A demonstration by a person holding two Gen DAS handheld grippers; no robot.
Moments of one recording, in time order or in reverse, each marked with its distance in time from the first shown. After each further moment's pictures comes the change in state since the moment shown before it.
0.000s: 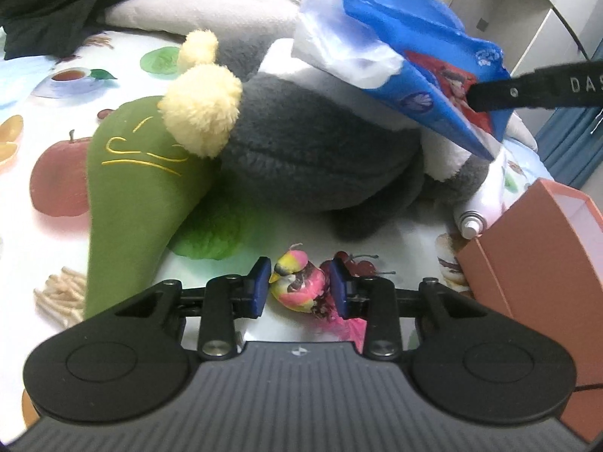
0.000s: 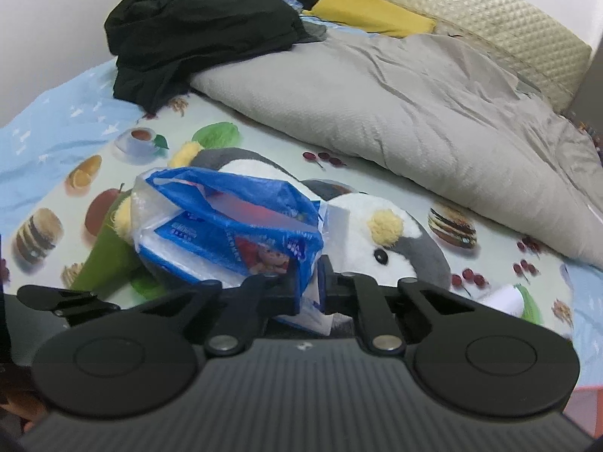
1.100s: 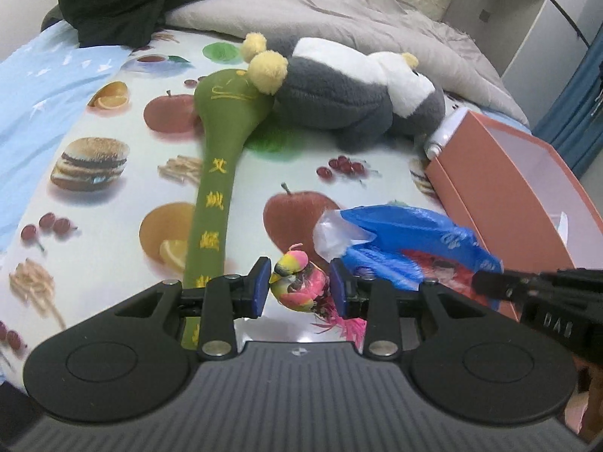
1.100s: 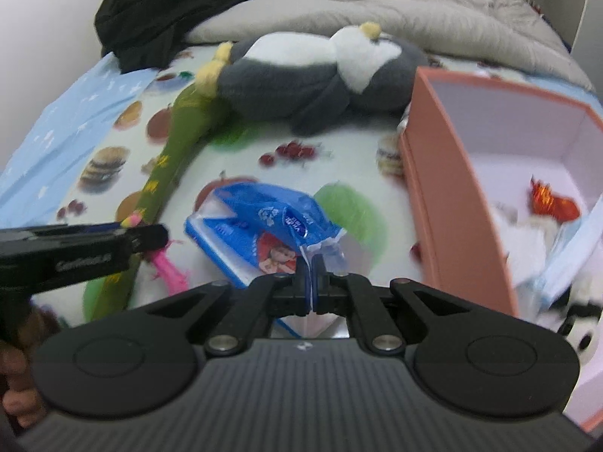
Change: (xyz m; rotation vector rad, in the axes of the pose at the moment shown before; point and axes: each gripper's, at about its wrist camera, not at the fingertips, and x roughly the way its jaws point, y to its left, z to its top) left arm -0.153 -0.002 -0.093 0.020 0.024 0.069; right arm -0.113 0.093 -0.169 0.344 0.111 -0.008
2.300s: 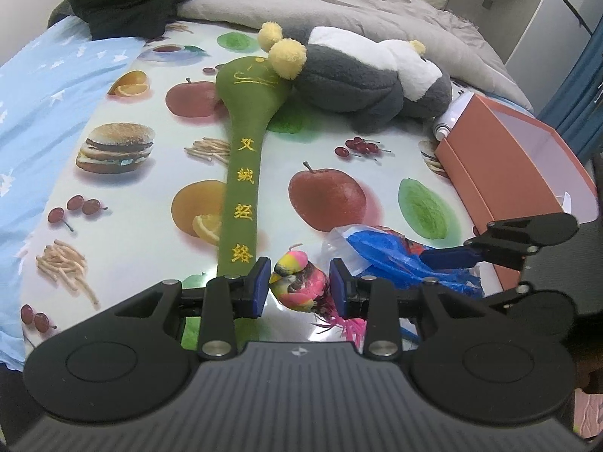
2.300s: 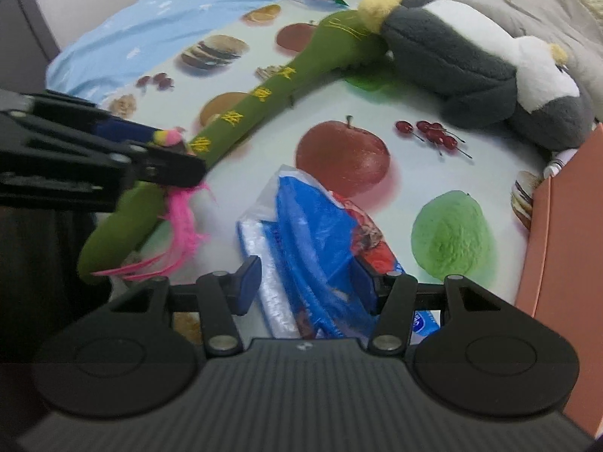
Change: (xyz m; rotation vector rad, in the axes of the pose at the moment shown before) left arm -0.019 0.018 -0.012 0.017 0.033 0.022; right arm 0.058 0.041 -0.003 -0.471 0.148 0.221
